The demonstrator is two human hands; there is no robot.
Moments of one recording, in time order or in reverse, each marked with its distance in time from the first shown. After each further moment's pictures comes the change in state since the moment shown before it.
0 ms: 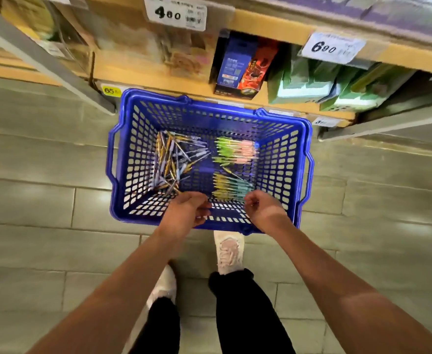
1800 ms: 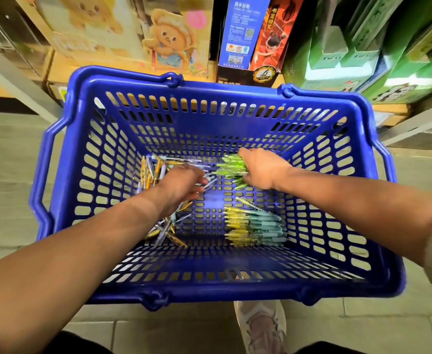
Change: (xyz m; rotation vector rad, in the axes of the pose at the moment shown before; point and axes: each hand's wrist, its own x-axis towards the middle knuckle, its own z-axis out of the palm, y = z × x) left_hand 0.236 0.028 -0.004 0.345 -0.120 0.292; right_hand 0.258 -0.014 0.025 -0.733 0.205 -0.526
